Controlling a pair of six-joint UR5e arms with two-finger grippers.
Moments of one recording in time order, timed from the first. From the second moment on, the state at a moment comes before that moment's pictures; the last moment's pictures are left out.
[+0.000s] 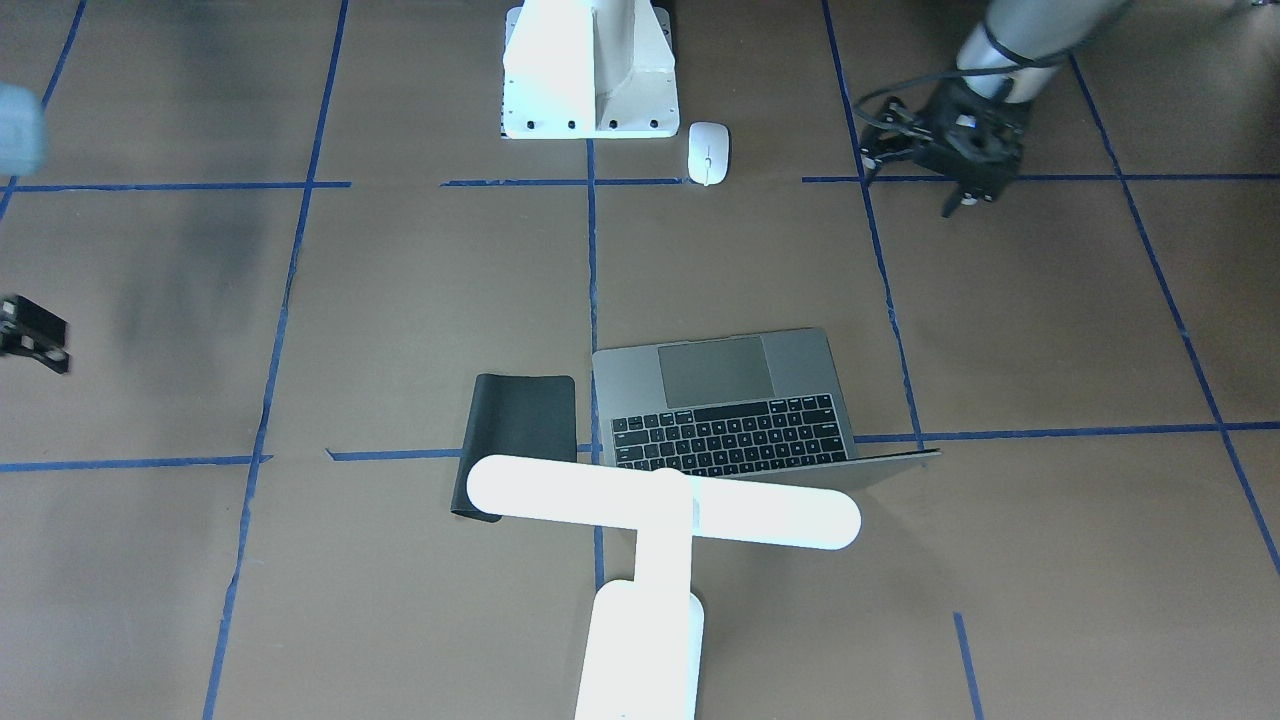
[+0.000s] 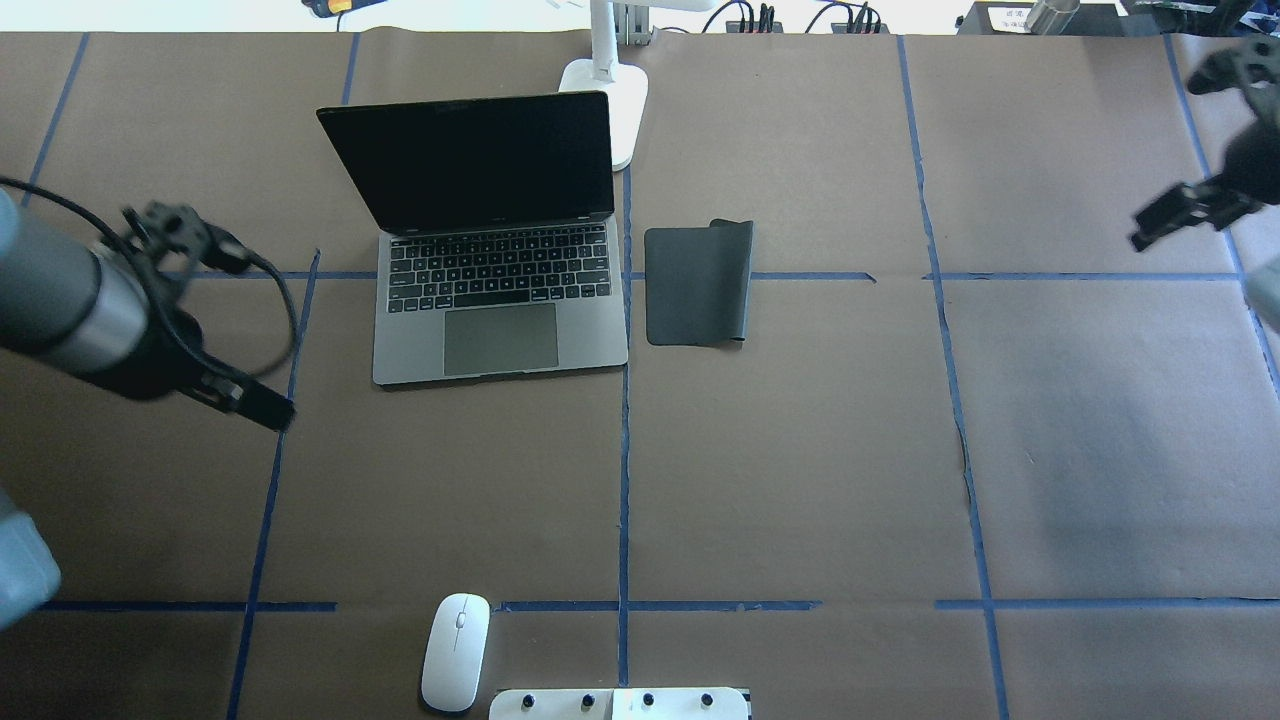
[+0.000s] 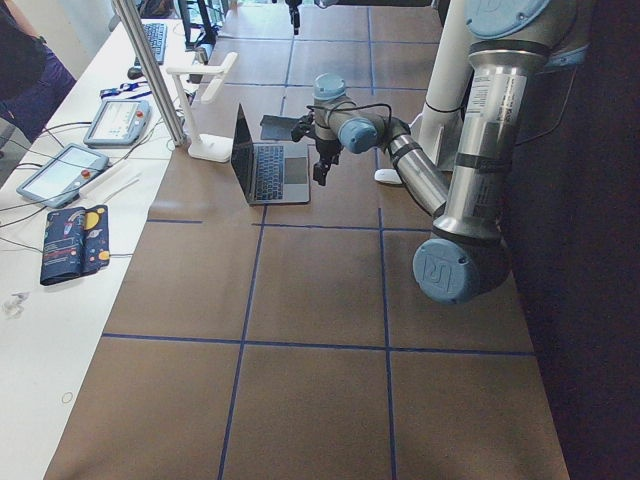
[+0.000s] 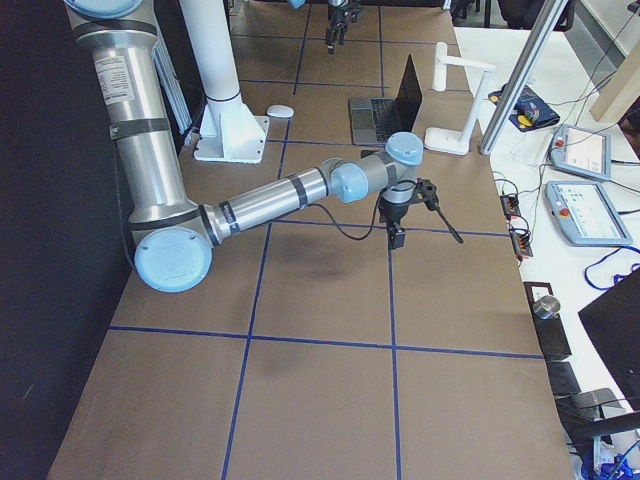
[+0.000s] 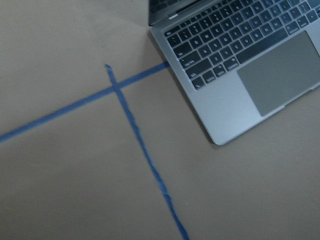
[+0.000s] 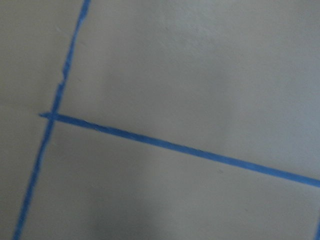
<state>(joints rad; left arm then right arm) -0.67 -1.72 -2.20 -1.56 -2.03 -0.69 1.26 -1.48 1.80 -1.57 2.25 0.16</state>
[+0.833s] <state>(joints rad) -0.05 -1.74 -2.19 -1.66 -1.54 -1.19 1.55 -1.81 1.88 -1.57 2.31 -0.26</state>
